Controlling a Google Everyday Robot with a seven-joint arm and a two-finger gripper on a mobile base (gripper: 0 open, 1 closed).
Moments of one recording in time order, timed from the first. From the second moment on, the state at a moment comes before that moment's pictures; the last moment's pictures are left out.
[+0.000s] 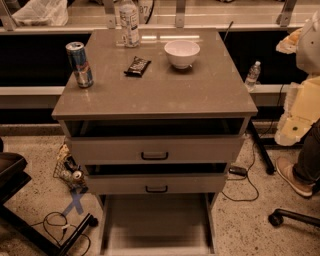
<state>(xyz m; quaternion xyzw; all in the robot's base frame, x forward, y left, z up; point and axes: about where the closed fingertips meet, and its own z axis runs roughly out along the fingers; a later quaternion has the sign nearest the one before) 0.438 -0.212 0.991 -0.60 0.78 -0.05 0.18</state>
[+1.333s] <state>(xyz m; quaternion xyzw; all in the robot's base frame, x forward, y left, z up) 0.530 -0.147 0.989 -0.59 0.74 0.03 0.33</state>
